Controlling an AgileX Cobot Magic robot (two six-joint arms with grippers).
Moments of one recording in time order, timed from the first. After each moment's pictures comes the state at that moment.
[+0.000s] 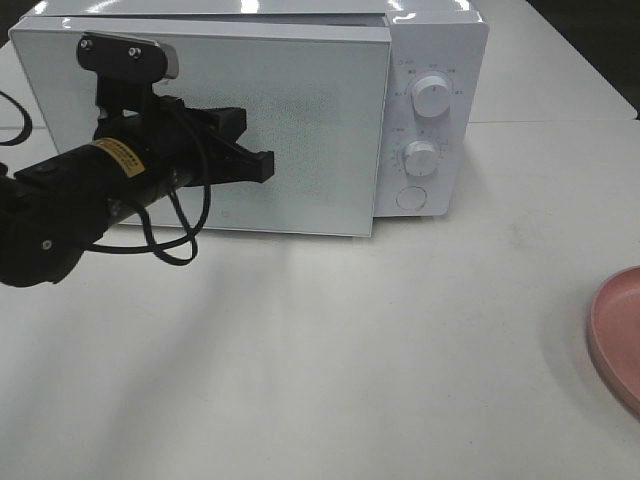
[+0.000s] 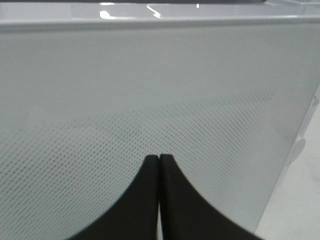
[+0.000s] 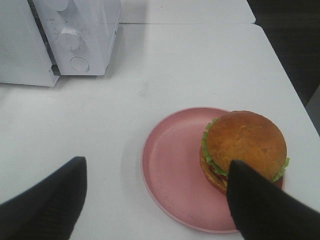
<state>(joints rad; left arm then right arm) -0.62 1.84 -0.77 -0.11 -0.82 0.01 0.06 0.00 -0.51 -0.07 1.01 0.10</state>
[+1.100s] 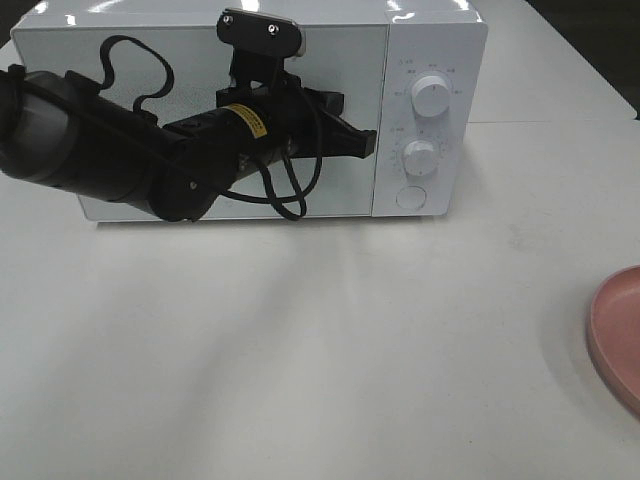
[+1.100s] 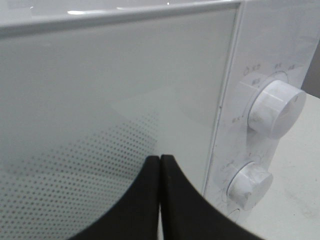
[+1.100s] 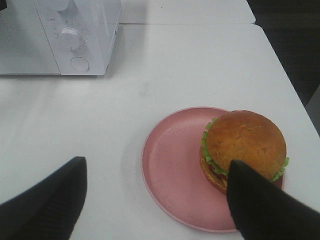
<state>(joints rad) -0.69 2.07 -1.17 -0.11 -0.61 0.05 0.06 0.00 -0.51 -0.07 1.01 0.10</state>
